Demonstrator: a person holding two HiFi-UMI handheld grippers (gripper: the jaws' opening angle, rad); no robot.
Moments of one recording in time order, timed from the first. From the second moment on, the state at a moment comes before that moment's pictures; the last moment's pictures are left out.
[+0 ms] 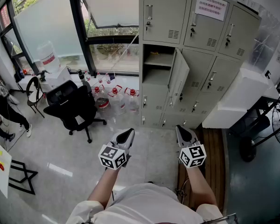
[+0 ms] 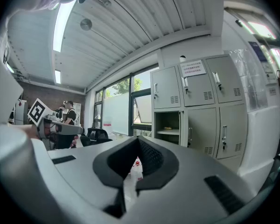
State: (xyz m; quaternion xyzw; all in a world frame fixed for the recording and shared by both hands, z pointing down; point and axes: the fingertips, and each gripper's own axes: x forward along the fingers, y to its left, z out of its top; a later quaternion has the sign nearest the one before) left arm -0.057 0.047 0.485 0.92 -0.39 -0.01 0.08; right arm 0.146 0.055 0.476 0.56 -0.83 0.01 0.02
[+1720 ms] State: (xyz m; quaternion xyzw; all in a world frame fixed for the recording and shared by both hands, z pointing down) left arm -0.019 0.025 0.519 0.90 -0.43 0.00 0.11; right arm 0.207 0.008 0.507 0.56 -0.83 0.03 0.02
